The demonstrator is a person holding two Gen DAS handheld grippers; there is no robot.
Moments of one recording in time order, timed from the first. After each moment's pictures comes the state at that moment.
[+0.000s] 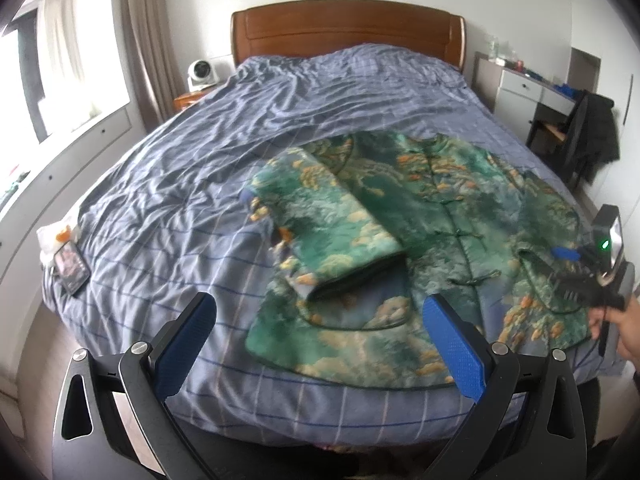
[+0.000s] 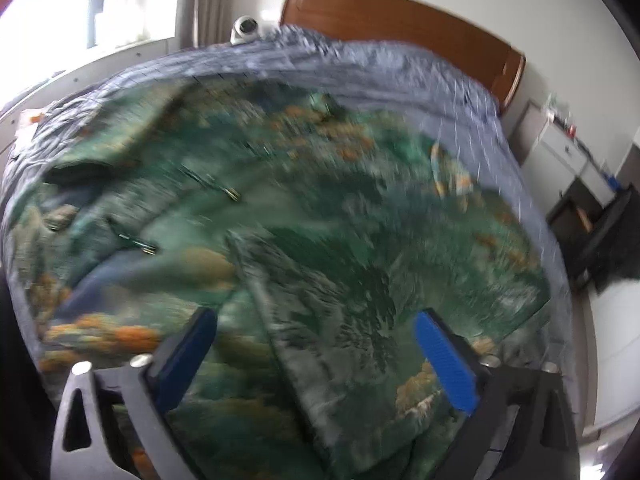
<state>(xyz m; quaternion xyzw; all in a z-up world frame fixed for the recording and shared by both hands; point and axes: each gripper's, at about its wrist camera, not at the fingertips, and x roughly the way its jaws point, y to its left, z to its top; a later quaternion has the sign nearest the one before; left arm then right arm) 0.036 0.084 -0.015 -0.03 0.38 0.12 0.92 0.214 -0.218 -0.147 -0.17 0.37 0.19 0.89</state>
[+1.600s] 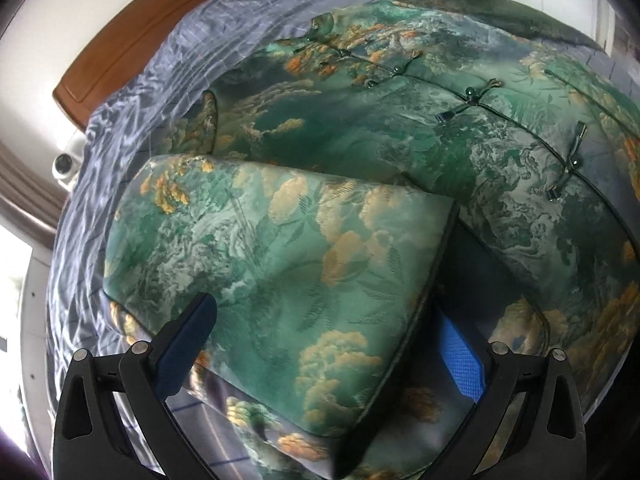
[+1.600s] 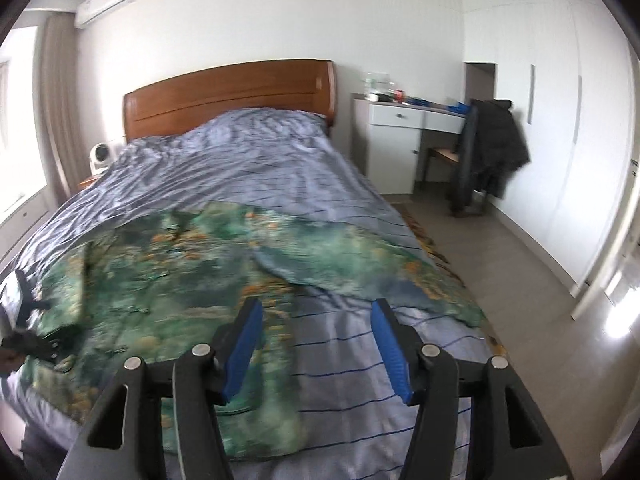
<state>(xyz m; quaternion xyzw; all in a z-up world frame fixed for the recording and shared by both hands) 0.202 0.078 -0.153 0.24 0.46 -0.10 0.85 0.084 -0.345 -0.023 0.02 0.26 -0.04 0.96</state>
